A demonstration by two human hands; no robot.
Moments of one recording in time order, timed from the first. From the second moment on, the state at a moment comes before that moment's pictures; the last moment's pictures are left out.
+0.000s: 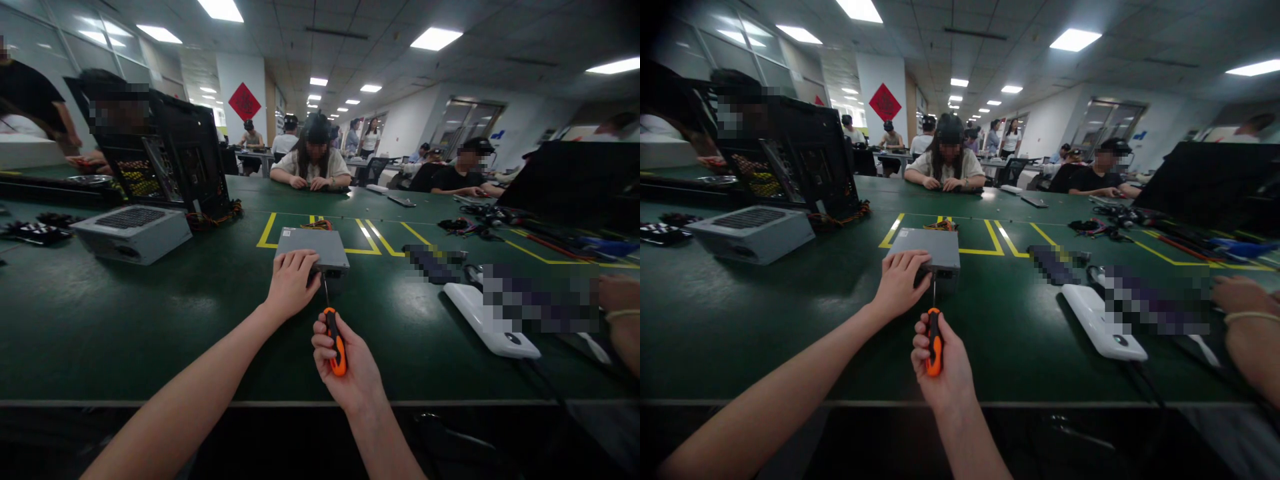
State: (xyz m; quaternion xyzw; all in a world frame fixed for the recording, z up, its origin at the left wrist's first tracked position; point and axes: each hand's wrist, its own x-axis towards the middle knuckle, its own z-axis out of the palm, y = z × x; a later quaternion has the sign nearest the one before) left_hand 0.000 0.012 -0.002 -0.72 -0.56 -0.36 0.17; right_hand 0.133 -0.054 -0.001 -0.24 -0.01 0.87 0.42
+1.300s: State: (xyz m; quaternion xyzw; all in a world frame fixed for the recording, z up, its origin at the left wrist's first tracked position) left_hand 0.001 0.012 -0.001 -0.72 -0.56 -0.36 0.17; right_hand 0.135 -0.054 -0.002 -0.24 -0.02 0.88 0.40
